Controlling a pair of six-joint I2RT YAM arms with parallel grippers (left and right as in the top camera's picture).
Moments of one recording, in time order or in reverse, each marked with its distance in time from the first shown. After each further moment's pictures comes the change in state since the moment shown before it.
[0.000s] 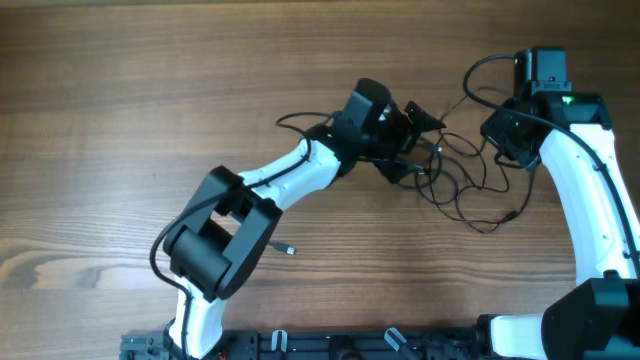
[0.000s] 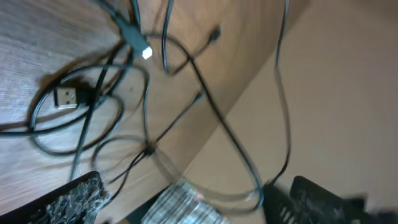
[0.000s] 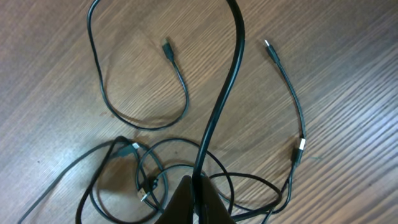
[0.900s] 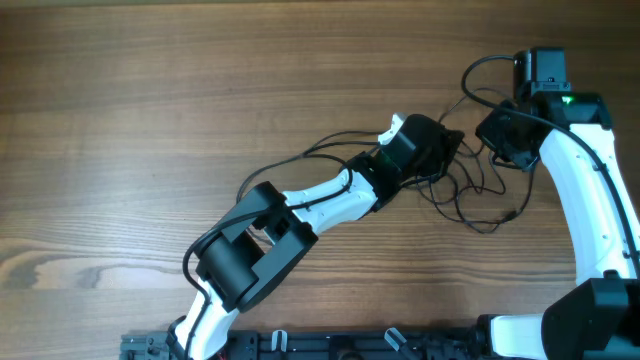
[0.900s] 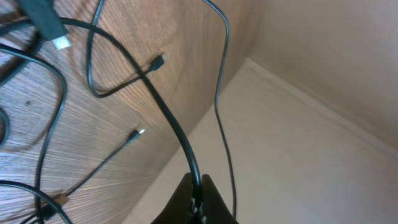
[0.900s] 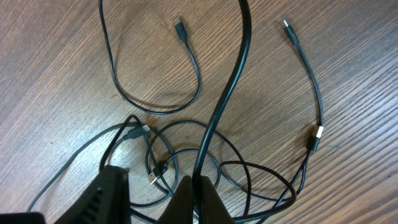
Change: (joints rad) left arm -0.193 0.057 0.000 0.284 -0.493 -0.319; right arm 0.000 0.000 0.000 -0.011 -0.077 0.000
